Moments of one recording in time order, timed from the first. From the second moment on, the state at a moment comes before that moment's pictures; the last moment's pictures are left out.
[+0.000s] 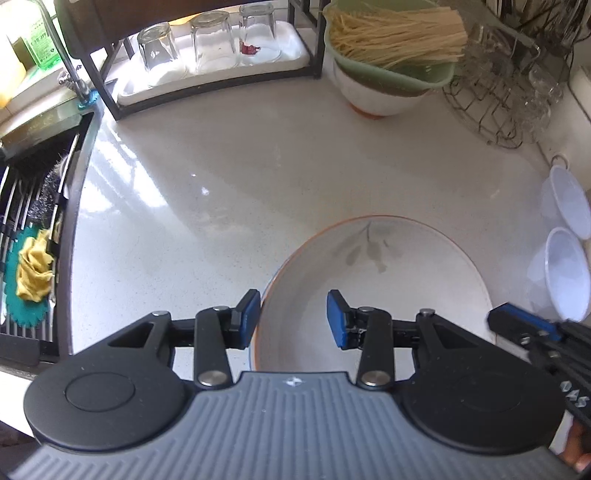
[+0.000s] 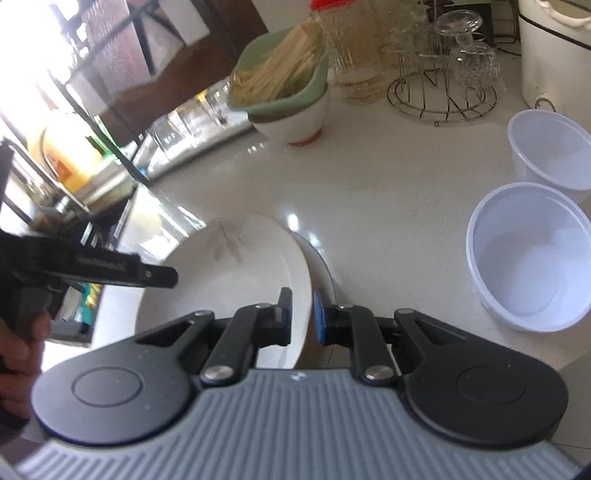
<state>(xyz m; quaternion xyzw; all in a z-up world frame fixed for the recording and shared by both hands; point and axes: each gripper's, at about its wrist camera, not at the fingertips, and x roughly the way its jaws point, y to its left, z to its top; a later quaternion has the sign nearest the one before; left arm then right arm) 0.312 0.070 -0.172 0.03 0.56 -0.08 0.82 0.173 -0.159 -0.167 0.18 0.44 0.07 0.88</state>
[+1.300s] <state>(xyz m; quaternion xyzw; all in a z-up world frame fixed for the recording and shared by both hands) 0.300 0.116 -0.200 -0.07 0.57 -0.08 0.81 0.158 -0.161 -0.190 0.19 0.47 0.07 0.86</state>
